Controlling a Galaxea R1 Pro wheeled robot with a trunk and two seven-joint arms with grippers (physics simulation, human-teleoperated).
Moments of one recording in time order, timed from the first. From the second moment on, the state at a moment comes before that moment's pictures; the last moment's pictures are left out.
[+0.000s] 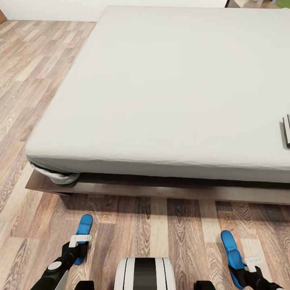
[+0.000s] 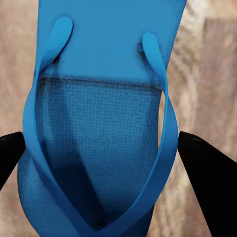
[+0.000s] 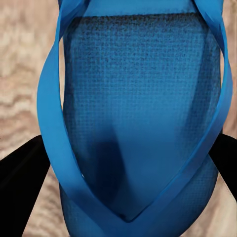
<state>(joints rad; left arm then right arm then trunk) -0.30 0.16 -0.05 -0.78 0.12 0.06 -0.02 -0.46 -0.39 0.14 -0.14 -0.20 -0.32 0.40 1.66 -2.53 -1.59</state>
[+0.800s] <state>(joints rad) -0.30 0.16 -0.05 -0.78 0.12 0.06 -0.02 -0.46 -0.39 0.14 -0.13 -0.20 -0.59 0.39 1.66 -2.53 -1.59</state>
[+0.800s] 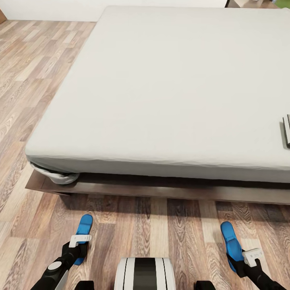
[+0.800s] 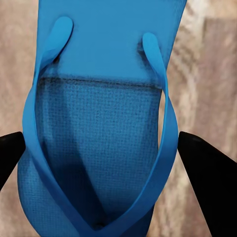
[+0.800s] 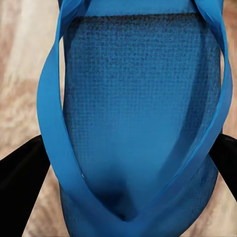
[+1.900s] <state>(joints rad) -0.30 0.16 -0.05 -0.78 0.12 0.06 -0.02 -0.46 -0.39 0.14 -0.13 -0.20 -0.58 0.39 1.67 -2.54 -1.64</state>
